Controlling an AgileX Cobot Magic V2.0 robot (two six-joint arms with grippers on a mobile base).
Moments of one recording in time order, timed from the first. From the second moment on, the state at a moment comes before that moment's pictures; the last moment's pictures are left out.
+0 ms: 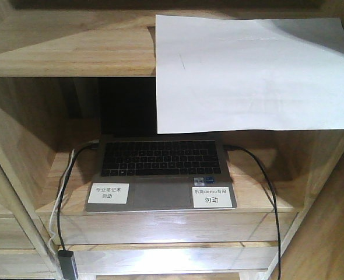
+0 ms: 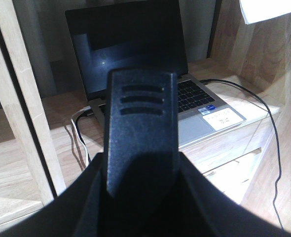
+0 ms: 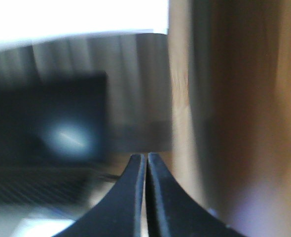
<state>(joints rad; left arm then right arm) -0.40 0.18 -0.63 -0.06 0.87 0.01 0.10 -0.01 0.03 -0.08 0.00 0.49</state>
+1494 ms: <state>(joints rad) -0.40 0.18 -0.63 -0.06 0.88 0.01 0.26 1.12 -0.21 -0.35 -1.15 1.30</state>
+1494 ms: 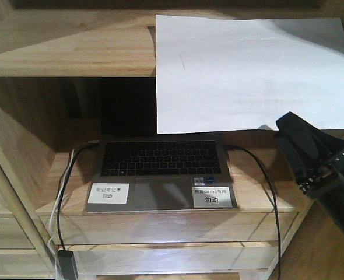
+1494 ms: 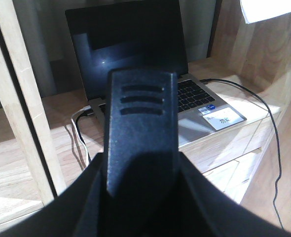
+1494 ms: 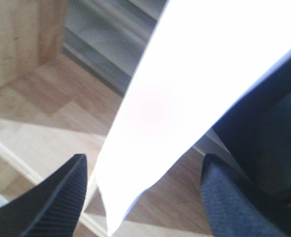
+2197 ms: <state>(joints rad) -0.40 0.18 -0.63 -0.06 0.88 0.01 0.26 1.23 -0.38 -0.35 -1.15 1.35</state>
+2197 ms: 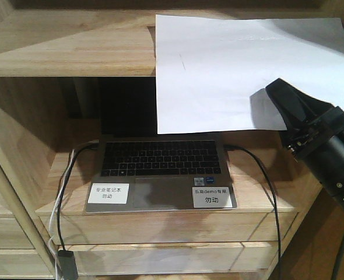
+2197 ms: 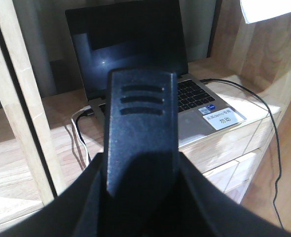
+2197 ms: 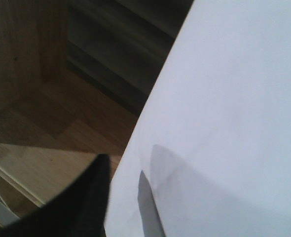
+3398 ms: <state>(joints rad) -0.40 0.18 -0.63 -0.06 0.88 0.01 0.26 0.73 0.00 -0.37 -1.15 1.38</state>
